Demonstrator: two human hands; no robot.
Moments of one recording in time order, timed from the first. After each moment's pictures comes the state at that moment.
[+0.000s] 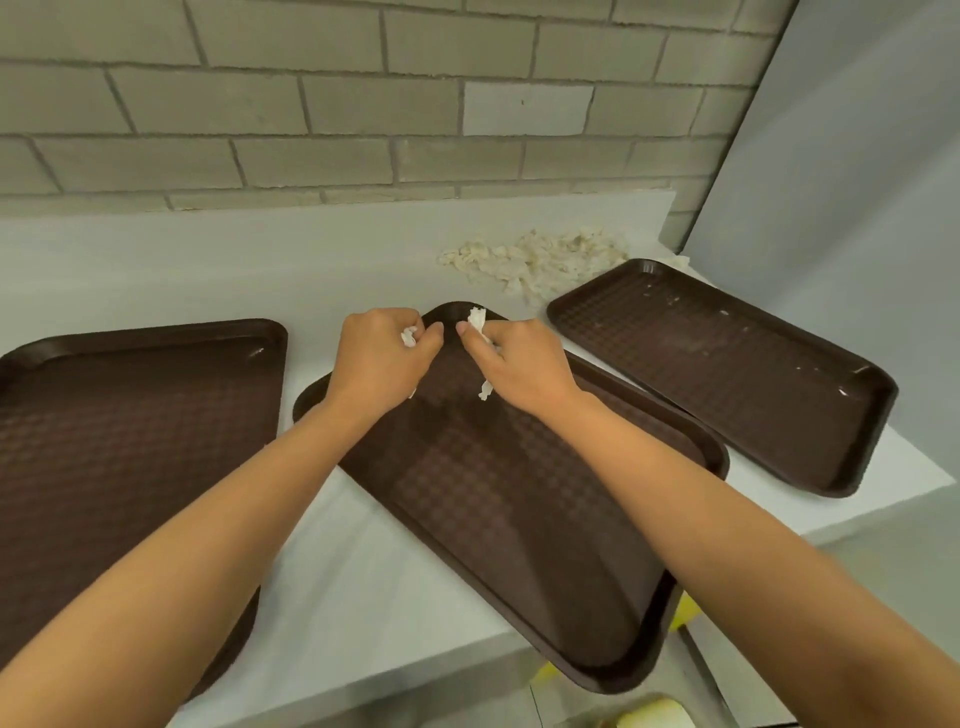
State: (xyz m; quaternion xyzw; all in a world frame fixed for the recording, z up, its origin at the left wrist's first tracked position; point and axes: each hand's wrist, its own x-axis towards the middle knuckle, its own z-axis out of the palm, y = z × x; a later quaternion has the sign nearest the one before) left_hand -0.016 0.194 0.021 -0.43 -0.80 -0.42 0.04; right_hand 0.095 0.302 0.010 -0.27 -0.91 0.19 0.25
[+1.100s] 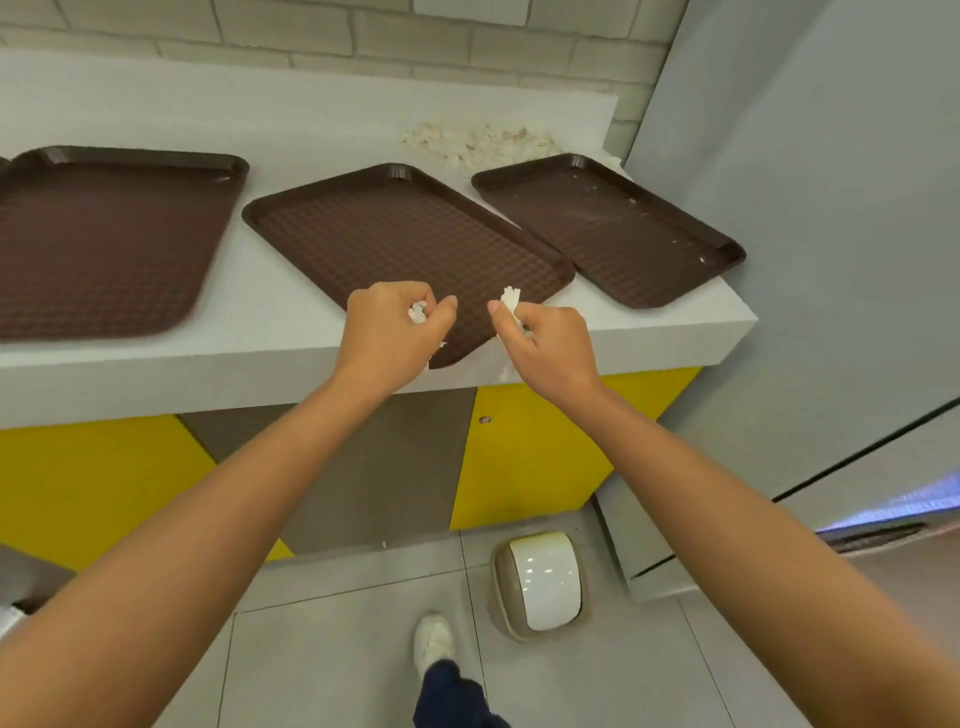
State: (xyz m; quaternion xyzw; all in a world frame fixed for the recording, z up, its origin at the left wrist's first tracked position) left_hand 0.266 0.090 -0.002 -0.39 -0.79 -0.47 0.01; right_hand 0.379 0.214 -0.019 -0.26 -0.89 0.26 0.28
